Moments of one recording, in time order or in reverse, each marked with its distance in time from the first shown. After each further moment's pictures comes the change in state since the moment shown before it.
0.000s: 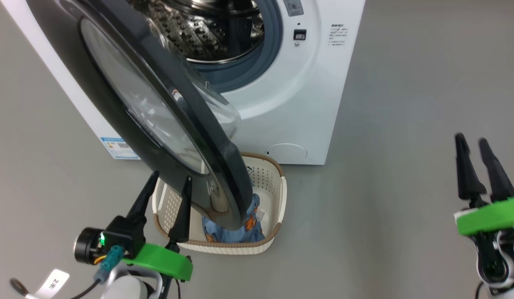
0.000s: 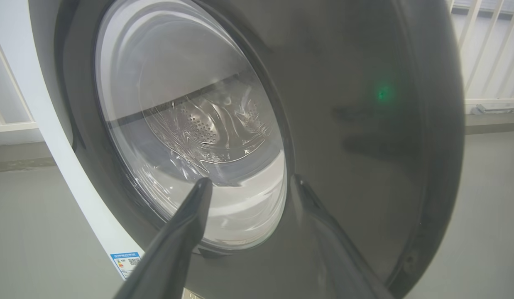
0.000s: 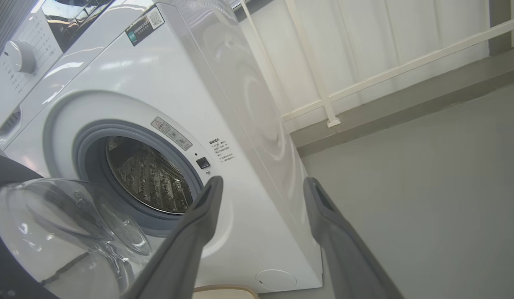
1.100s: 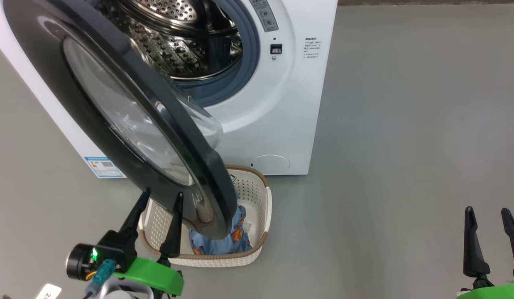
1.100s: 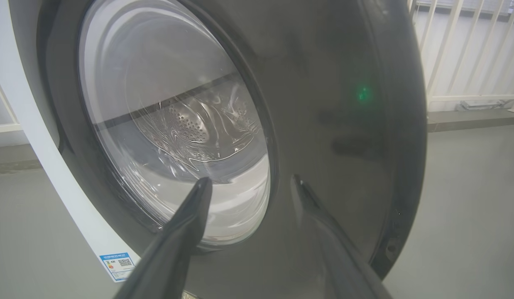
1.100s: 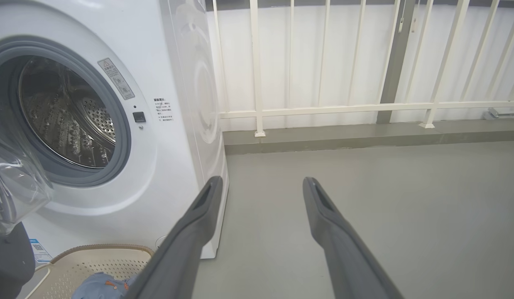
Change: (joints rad) left arm 0.056 0.003 0.055 0.006 0.025 -0.042 0.000; right arm 0.384 0.258 -0.291 -0.277 -0.639 0.000 -0.003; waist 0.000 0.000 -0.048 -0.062
